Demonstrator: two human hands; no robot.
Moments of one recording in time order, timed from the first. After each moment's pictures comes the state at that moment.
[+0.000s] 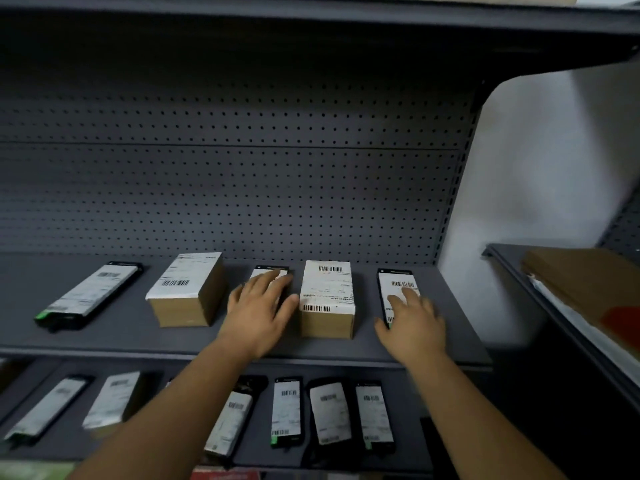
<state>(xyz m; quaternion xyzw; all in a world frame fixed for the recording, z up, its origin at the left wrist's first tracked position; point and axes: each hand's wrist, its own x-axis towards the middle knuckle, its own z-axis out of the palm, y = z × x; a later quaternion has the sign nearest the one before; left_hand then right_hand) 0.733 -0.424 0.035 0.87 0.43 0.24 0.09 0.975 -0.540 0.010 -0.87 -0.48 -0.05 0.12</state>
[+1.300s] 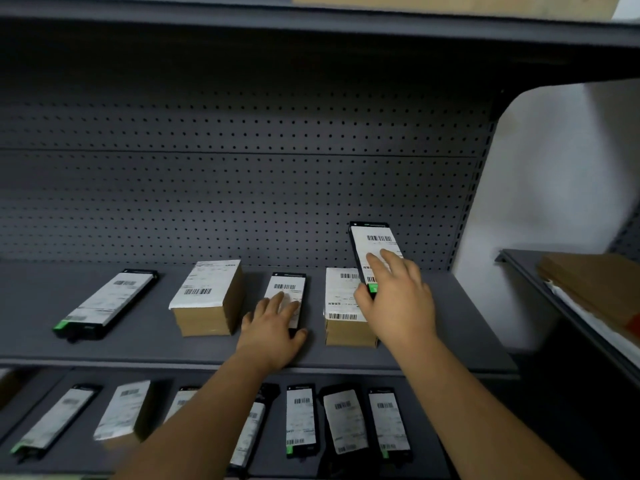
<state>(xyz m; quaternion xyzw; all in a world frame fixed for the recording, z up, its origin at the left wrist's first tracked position) 0.719 -0.392 0.005 0.88 0.47 0.08 0.08 0.901 -0.506 0.073 -0.80 -0.52 -0.15 0.26</state>
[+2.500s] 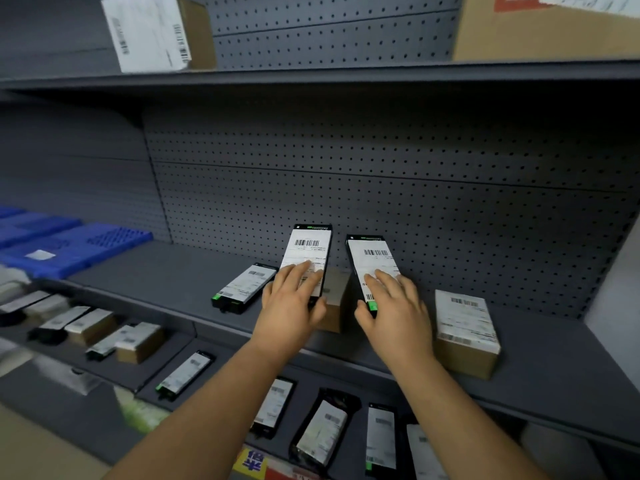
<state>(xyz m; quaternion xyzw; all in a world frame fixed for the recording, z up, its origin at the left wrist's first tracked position) 0.576 -0.407 0.070 0.80 0.47 0.36 -0.04 0.758 -0.453 0.065 -0.68 -0.64 -0.15 0.33</state>
